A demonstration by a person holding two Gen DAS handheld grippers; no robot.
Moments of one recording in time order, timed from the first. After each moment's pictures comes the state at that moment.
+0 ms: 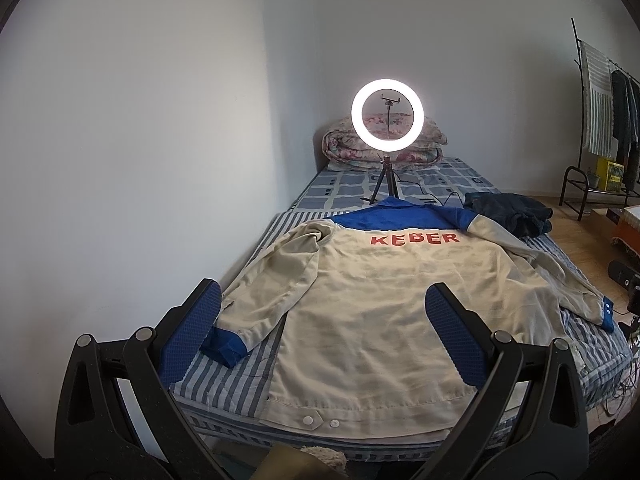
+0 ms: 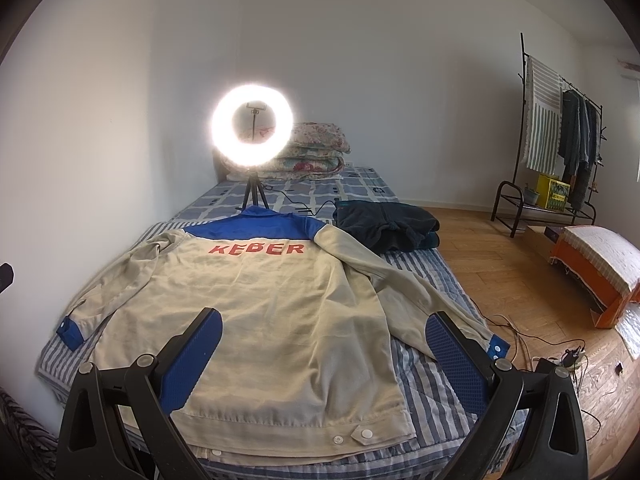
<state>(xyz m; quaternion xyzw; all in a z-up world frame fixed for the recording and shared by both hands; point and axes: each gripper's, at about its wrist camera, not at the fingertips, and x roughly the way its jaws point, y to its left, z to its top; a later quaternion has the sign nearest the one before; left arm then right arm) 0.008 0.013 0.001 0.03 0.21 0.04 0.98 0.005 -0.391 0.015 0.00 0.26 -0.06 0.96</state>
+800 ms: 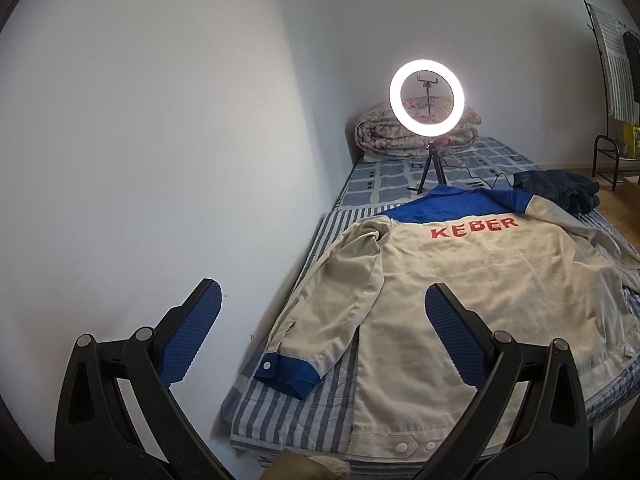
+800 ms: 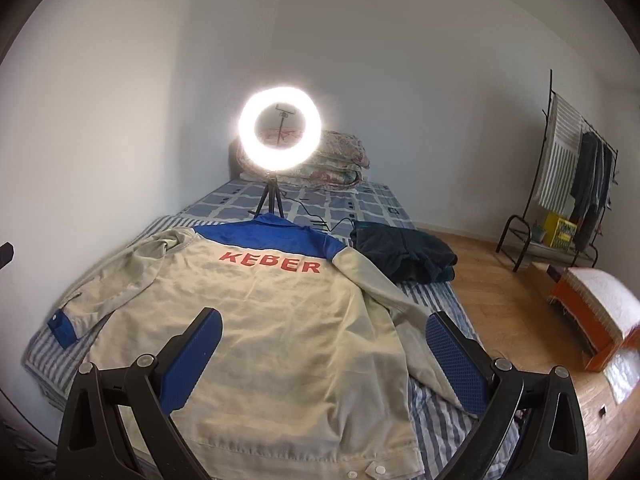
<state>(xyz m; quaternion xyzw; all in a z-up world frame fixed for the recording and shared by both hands) 0.070 0.082 -0.014 0.09 0.22 0.09 0.97 0.056 -0.331 0.030 -0.07 0.25 -0.04 0.97</state>
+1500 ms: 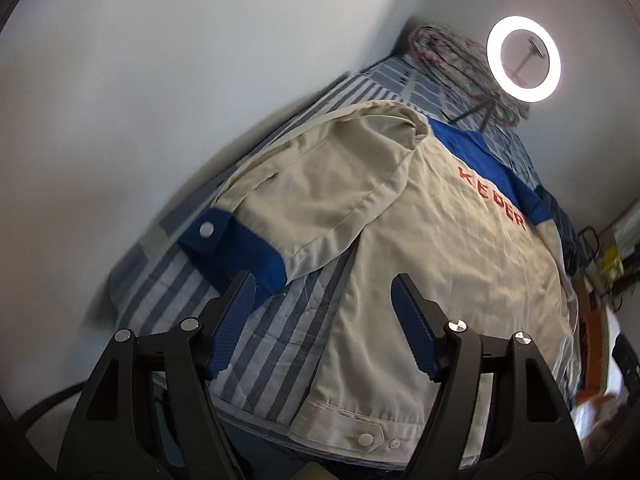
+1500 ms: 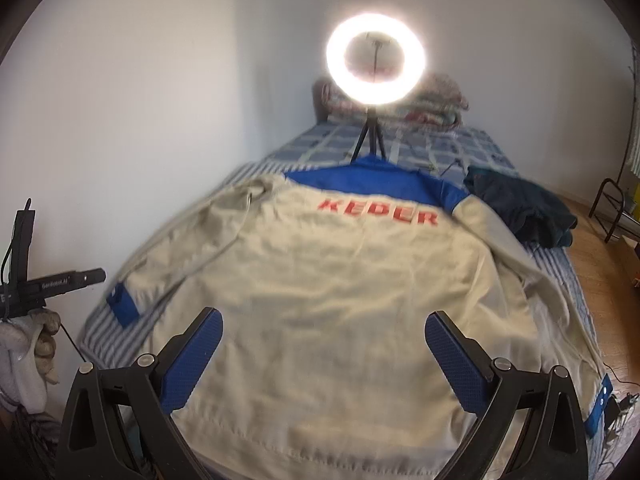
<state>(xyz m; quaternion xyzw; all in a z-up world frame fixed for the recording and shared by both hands) 0.152 0.202 -0.157 -0.24 0.43 0.08 0.87 0.135 -0.278 -0.043 -0.02 0.37 0.12 0.92</state>
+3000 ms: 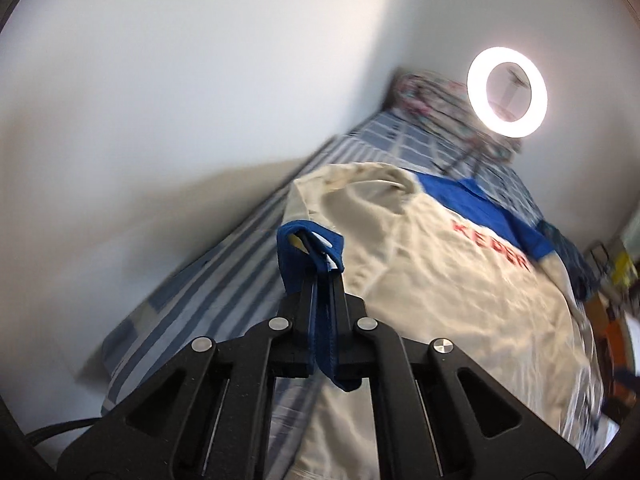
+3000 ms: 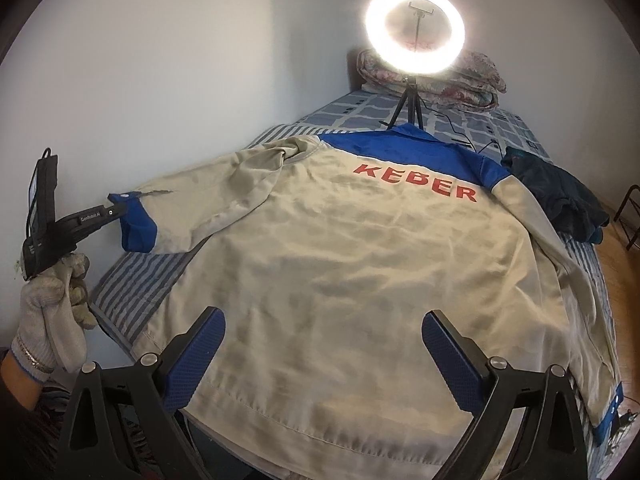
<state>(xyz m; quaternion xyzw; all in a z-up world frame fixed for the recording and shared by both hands) 0.187 0.173 -0.130 -0.16 0.32 0.07 0.93 0.143 -0.251 -0.058 -0.03 0.41 0.17 0.90</state>
